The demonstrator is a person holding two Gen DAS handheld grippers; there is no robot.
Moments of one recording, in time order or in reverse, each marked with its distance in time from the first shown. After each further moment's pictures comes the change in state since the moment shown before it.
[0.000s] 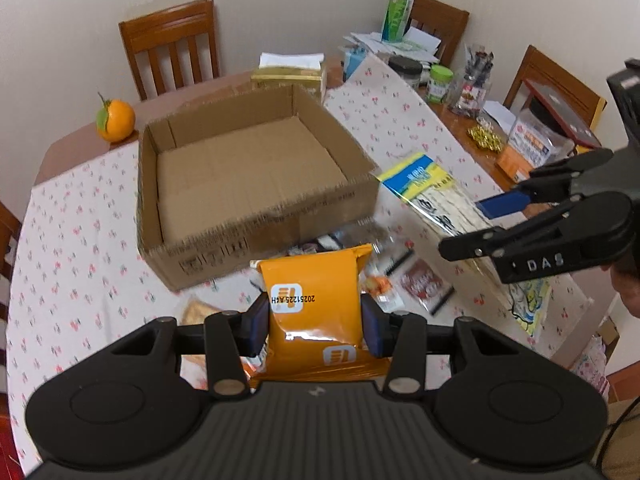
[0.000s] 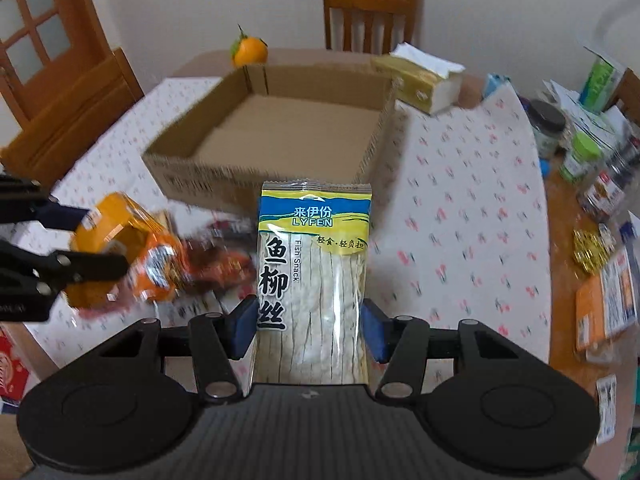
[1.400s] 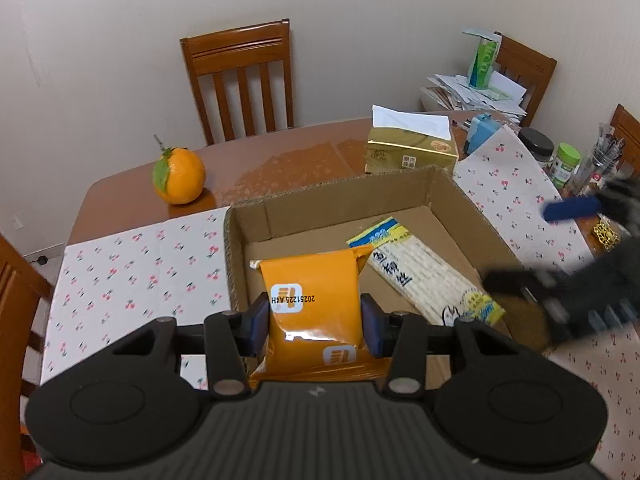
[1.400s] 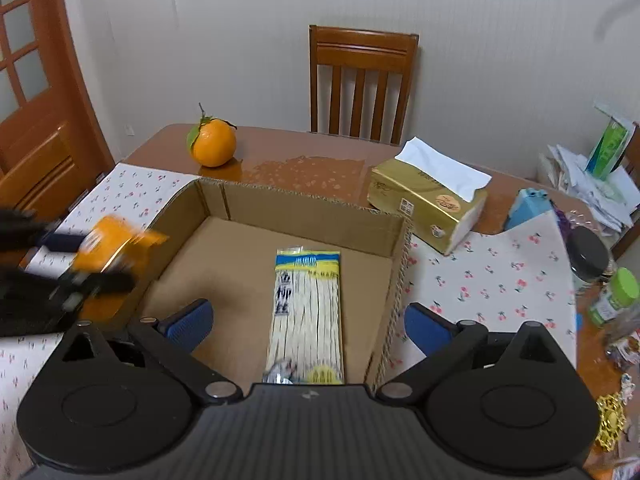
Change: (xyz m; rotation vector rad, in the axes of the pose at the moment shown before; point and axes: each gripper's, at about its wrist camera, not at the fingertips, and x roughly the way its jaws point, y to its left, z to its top) left arm 0.095 0.109 0.105 -0.095 -0.082 0.147; right arm 0.098 -0.008 0.147 -0.017 -0.149 -0.067
